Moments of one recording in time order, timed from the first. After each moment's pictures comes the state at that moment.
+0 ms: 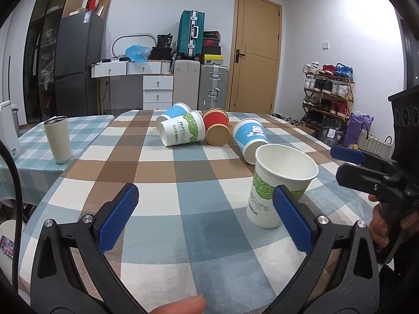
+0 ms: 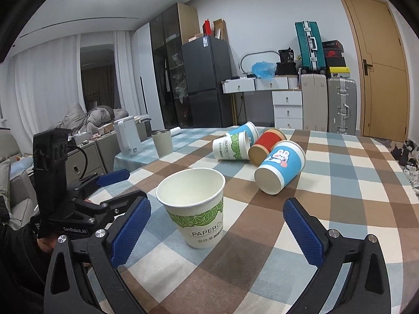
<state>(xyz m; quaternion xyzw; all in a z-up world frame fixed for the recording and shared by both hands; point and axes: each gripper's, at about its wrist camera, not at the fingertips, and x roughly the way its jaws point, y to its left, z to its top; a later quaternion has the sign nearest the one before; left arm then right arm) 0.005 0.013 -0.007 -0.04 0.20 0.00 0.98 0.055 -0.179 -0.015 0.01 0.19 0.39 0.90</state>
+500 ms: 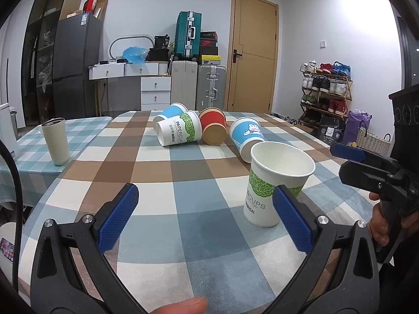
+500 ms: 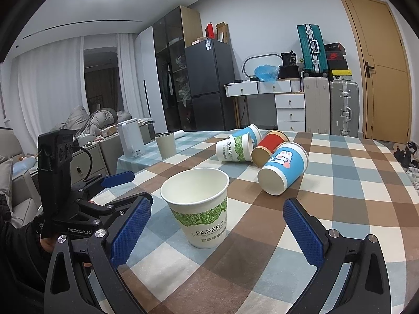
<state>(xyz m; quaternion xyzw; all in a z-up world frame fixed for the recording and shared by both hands) 0.011 0.008 -0.010 -0.03 0.20 0.00 0.98 0.051 -0.178 -0.018 0.01 0.18 0.40 0.90</state>
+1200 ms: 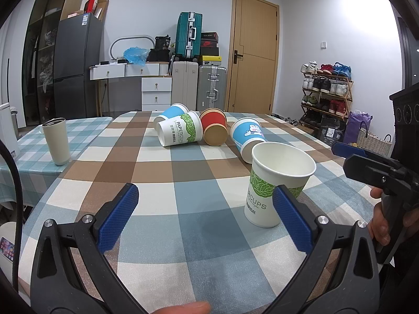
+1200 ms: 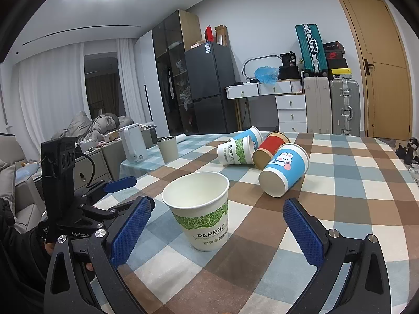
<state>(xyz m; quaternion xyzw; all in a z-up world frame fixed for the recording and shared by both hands) 0.009 0.010 -0.010 -0.04 0.20 0.00 0.98 0.050 -0.180 -0.014 0.02 0.18 0.40 0.90</state>
